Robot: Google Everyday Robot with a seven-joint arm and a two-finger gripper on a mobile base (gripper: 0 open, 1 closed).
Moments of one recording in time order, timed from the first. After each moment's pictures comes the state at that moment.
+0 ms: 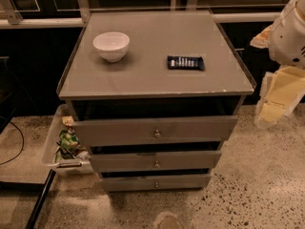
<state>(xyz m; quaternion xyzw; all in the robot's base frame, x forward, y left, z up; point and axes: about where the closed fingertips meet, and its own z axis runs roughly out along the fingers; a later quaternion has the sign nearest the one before) 0.438 -0.217 0.976 -0.60 0.78 -0.03 0.16</state>
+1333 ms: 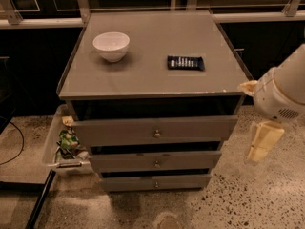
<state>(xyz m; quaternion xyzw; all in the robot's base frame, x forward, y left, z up) 0.436 -0.226 0.863 -0.62 0.76 0.00 0.16</state>
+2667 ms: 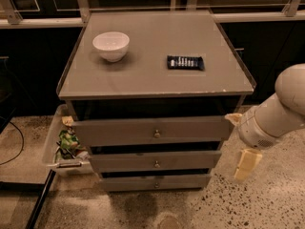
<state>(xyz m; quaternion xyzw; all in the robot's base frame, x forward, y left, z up) 0.448 -0.239 0.743 -0.63 0.76 0.05 0.16</state>
